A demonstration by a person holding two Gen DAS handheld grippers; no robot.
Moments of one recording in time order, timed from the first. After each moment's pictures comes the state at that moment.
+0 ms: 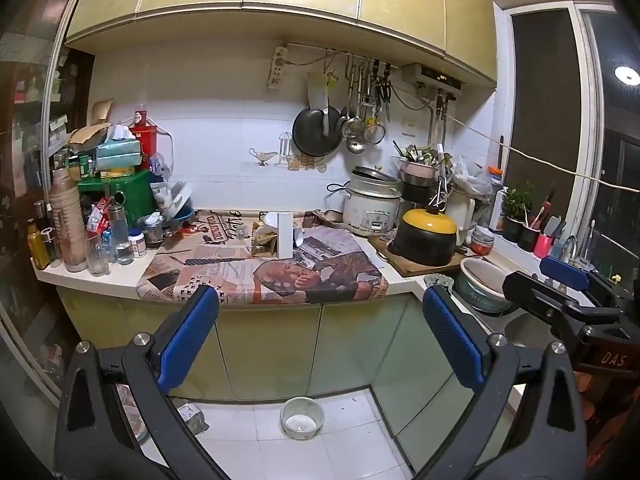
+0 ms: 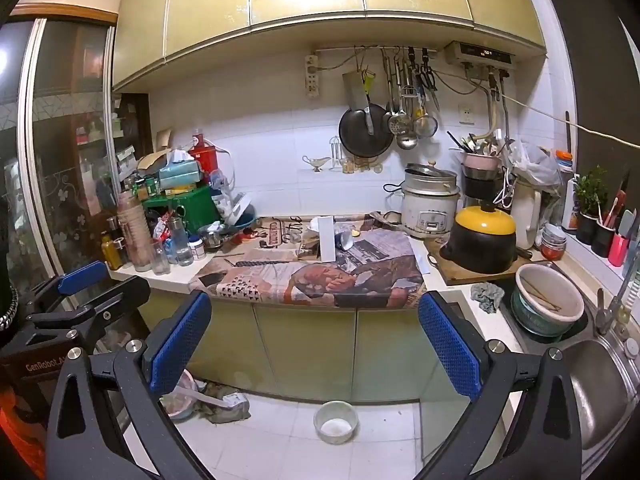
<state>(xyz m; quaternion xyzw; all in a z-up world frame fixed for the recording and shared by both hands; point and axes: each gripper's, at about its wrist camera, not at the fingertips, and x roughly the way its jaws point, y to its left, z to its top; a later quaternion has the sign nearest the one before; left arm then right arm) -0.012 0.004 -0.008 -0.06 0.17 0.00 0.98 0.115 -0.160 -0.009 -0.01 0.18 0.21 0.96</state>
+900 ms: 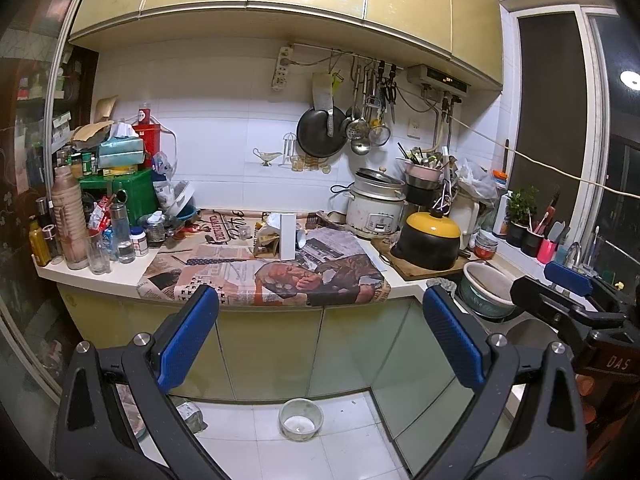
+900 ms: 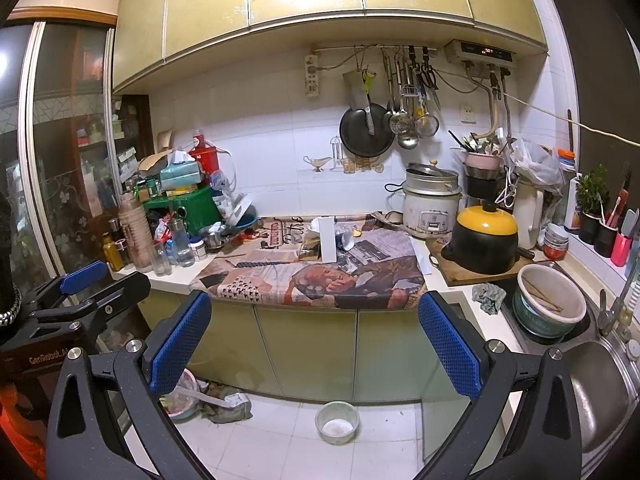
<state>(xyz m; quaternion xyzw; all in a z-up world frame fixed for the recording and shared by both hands) -0.001 0.010 0.000 -0.07 0.17 0.01 0.98 0.116 -0.158 -0.007 -0.01 0.19 0.21 0.96</state>
